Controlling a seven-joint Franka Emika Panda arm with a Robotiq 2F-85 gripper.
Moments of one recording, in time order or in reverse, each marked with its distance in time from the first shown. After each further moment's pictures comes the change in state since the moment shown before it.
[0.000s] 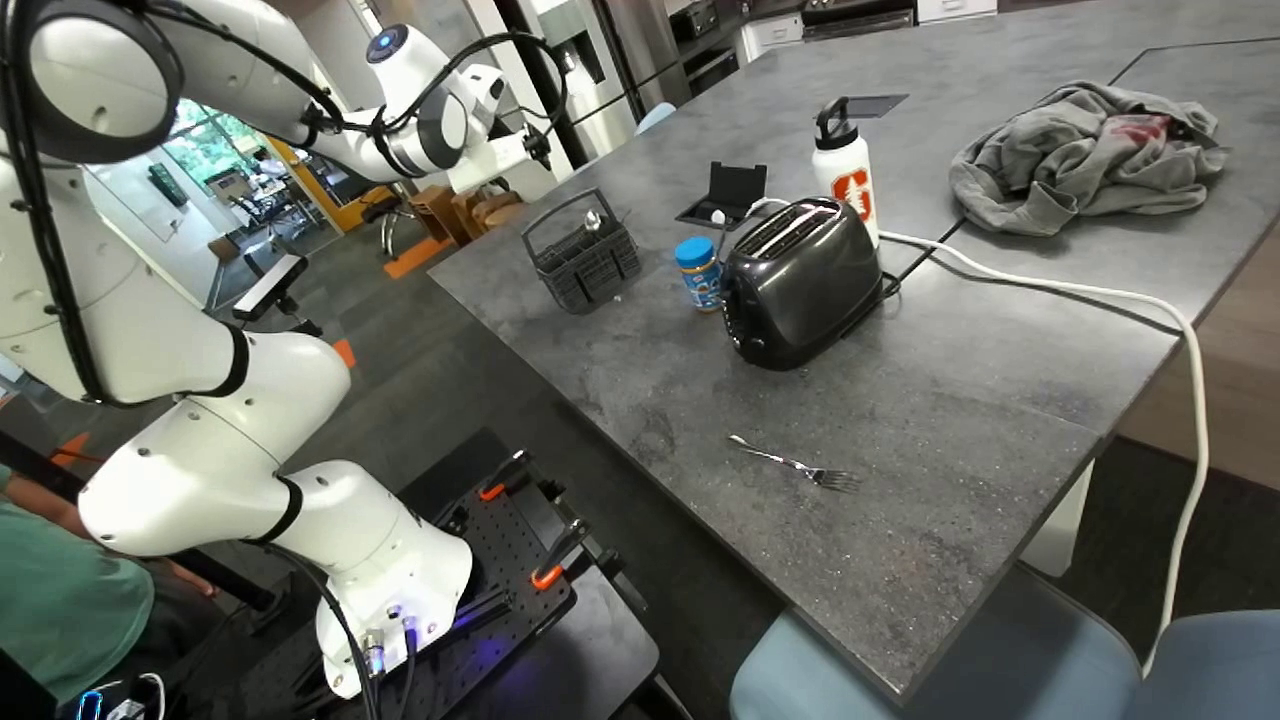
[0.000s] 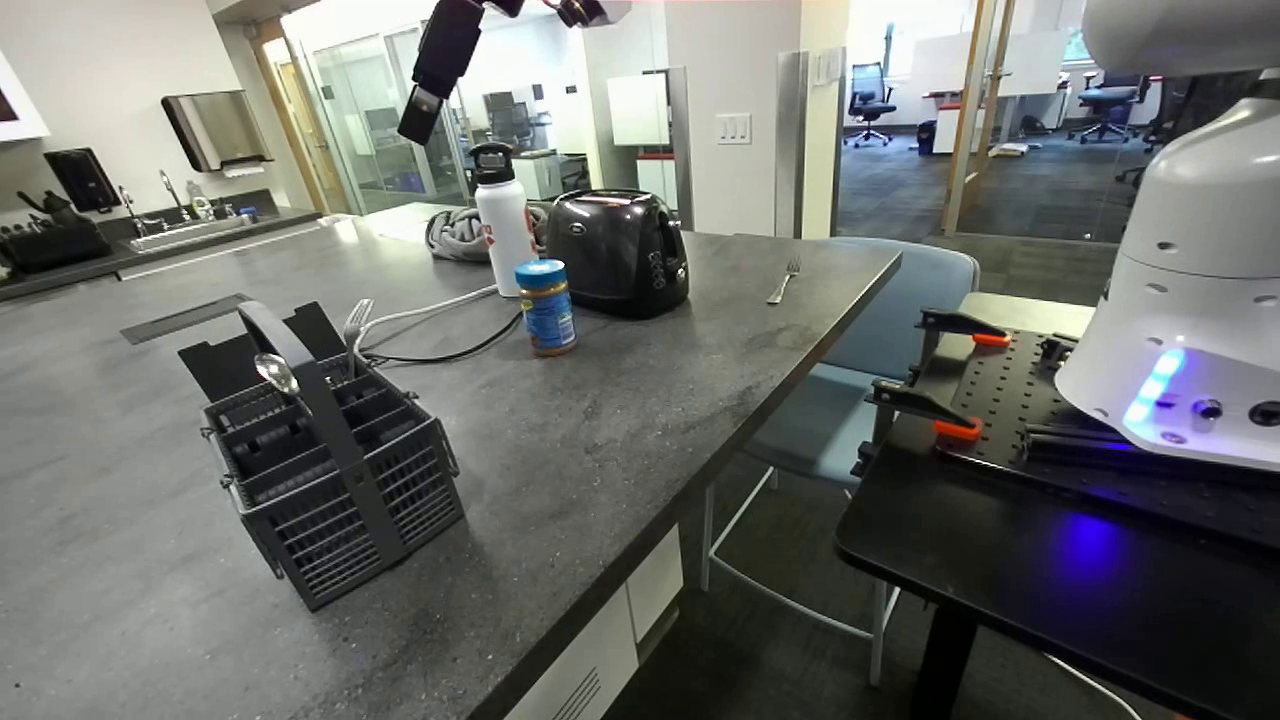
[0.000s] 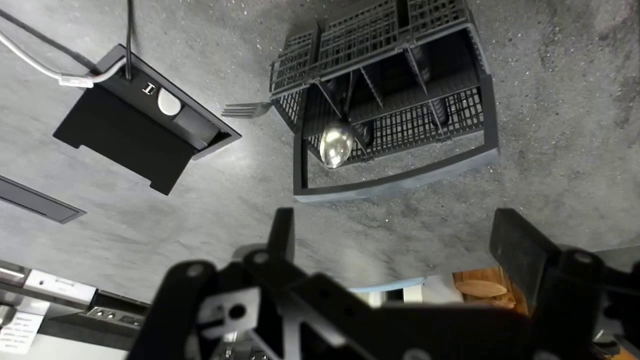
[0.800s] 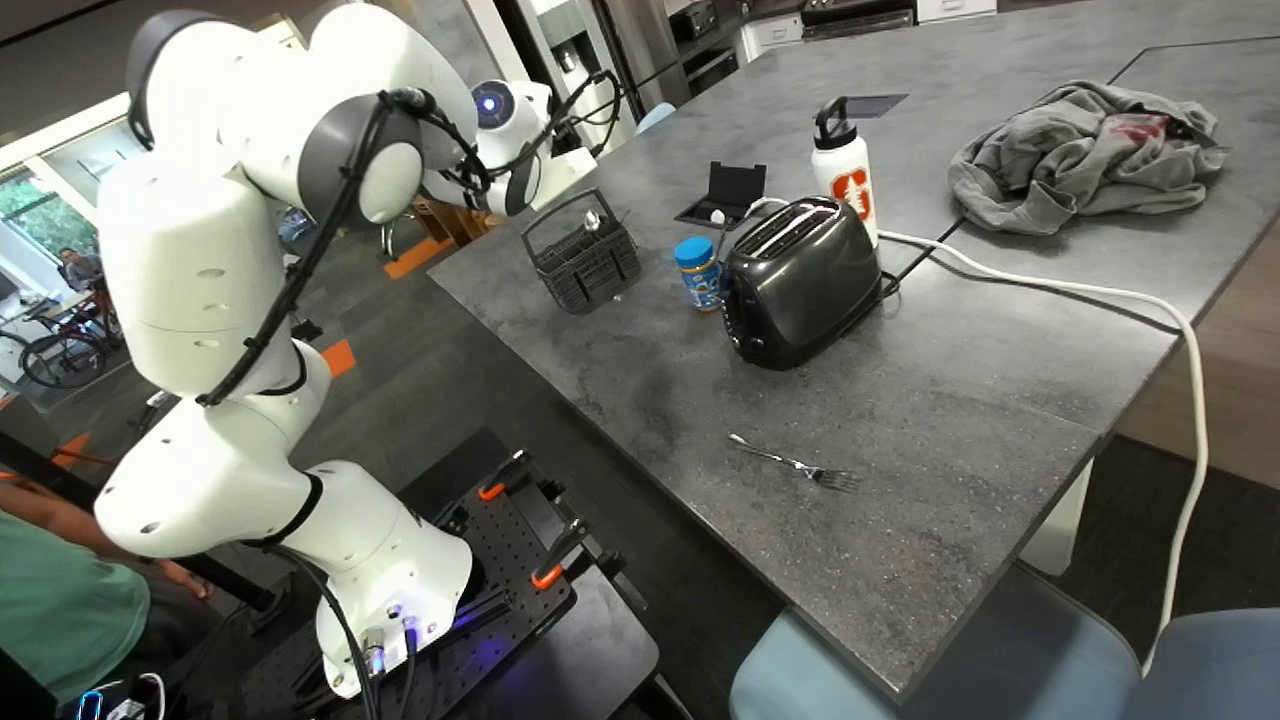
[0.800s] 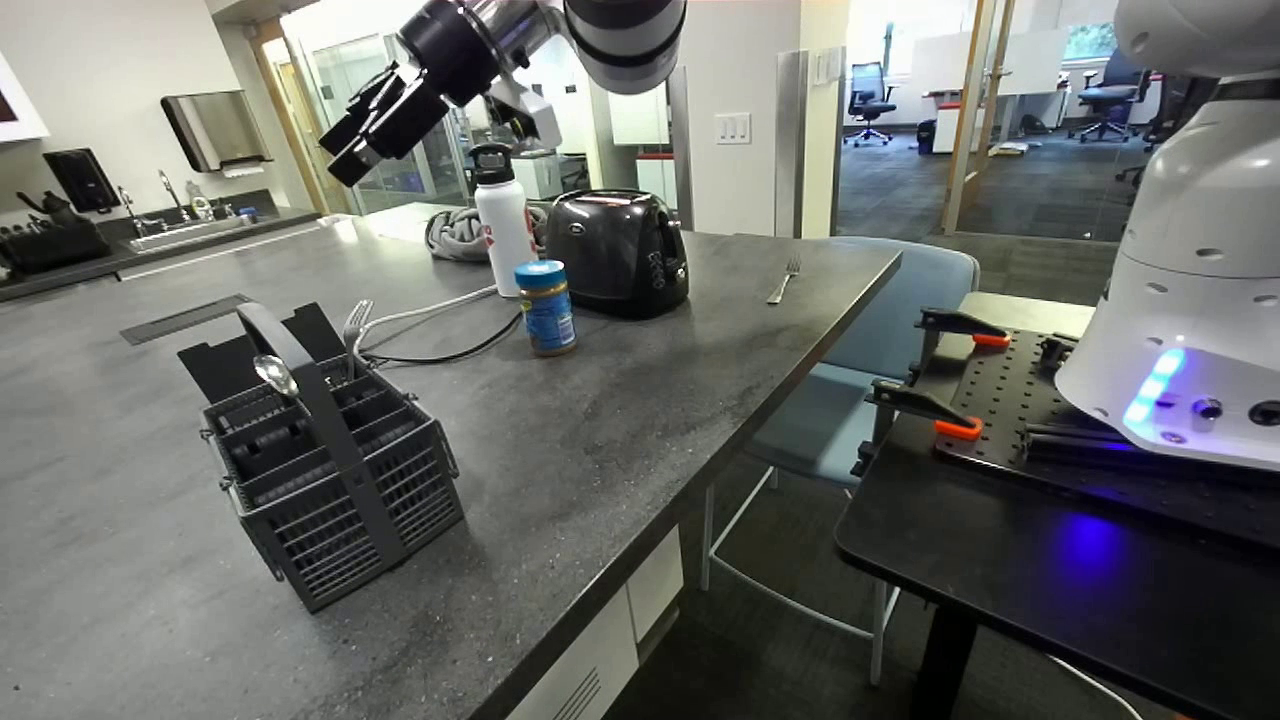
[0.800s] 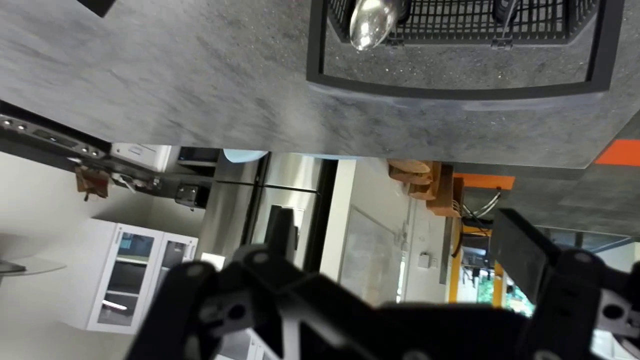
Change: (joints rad) arm 0.456 0.470 -0.451 0.131 -0.075 0.357 -0.508
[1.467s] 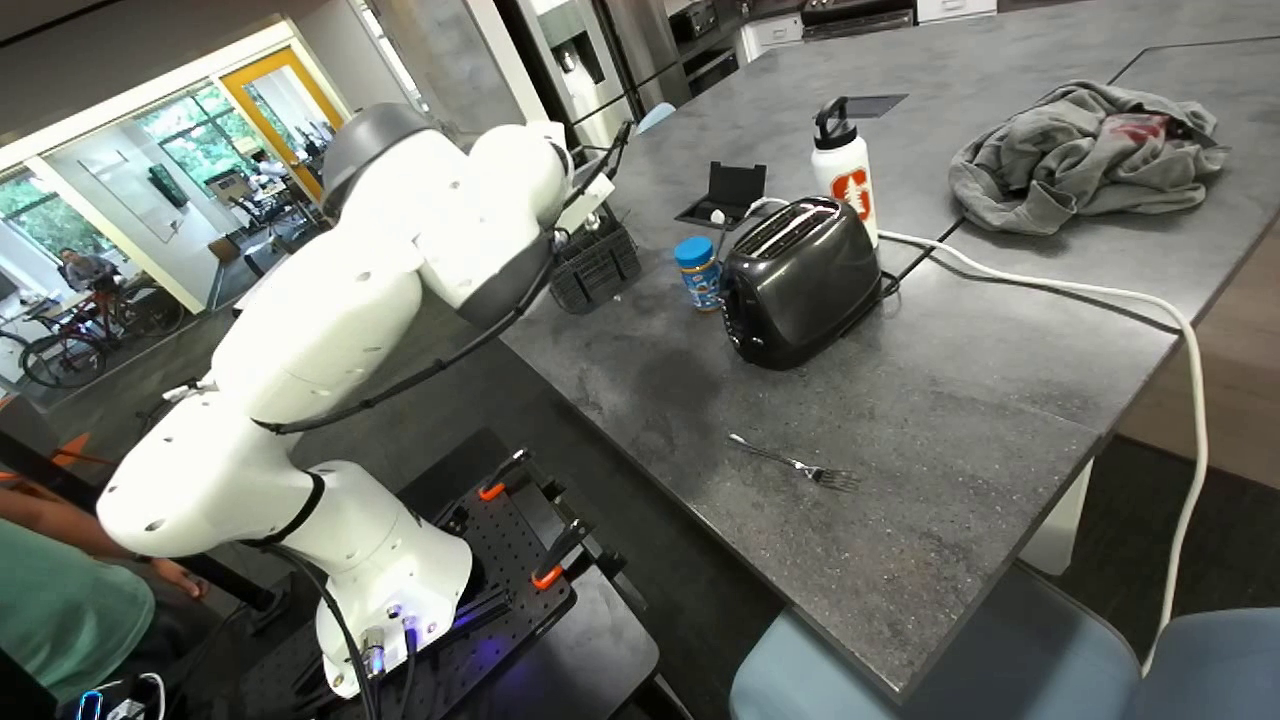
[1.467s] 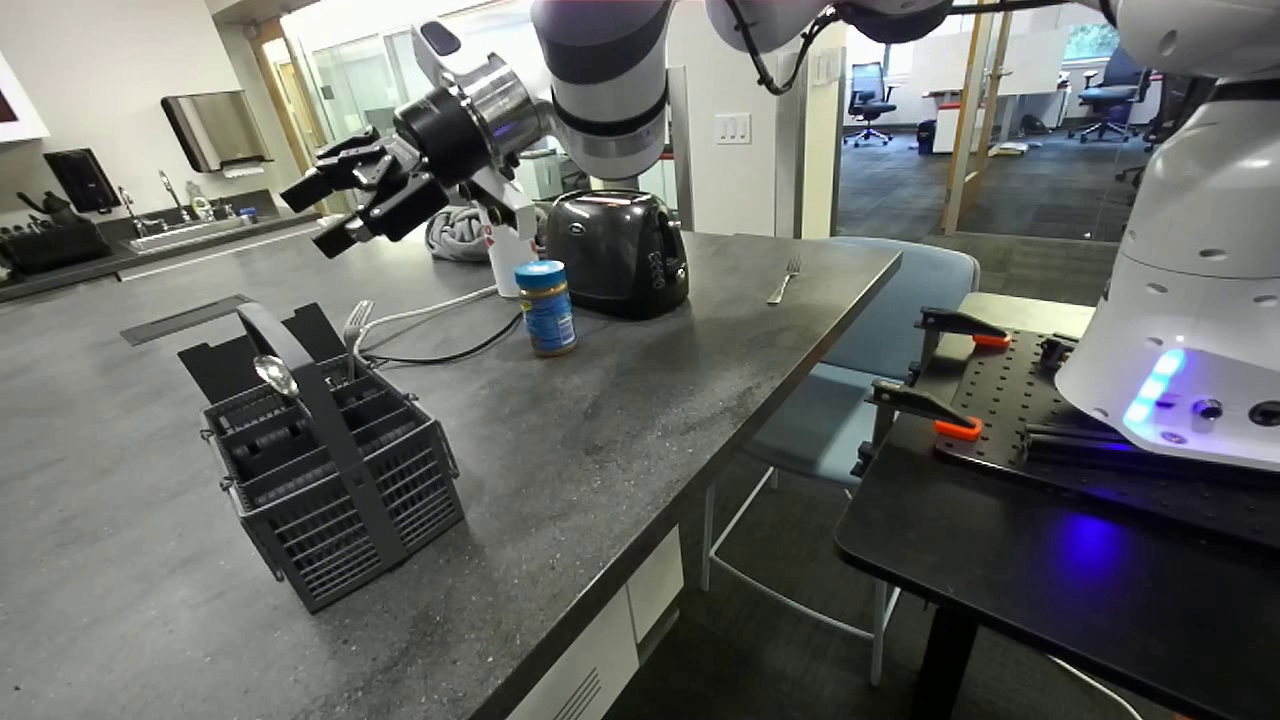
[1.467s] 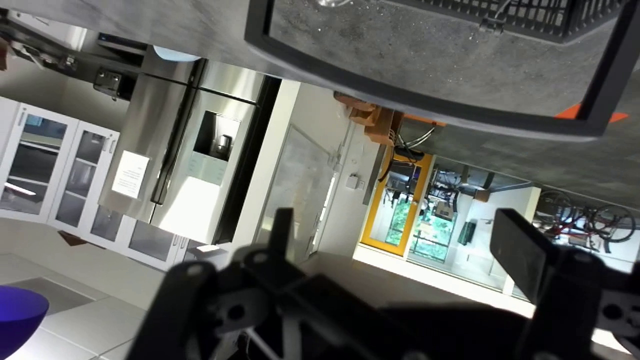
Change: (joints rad) arm 0.038 0.459 0.049 0.066 -0.002 0.026 -0.545
